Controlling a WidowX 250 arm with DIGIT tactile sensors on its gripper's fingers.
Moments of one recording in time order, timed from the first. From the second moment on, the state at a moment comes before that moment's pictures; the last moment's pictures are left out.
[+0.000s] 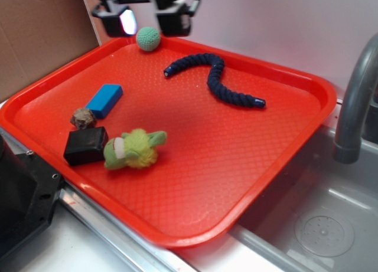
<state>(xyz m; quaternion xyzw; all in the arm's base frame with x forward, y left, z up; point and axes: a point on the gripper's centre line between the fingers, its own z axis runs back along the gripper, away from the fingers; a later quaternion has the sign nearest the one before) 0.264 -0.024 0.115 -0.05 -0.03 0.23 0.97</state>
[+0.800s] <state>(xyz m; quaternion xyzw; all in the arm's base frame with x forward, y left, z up) 0.305 -0.058 0.042 -0.02 -0.04 0.35 0.94</state>
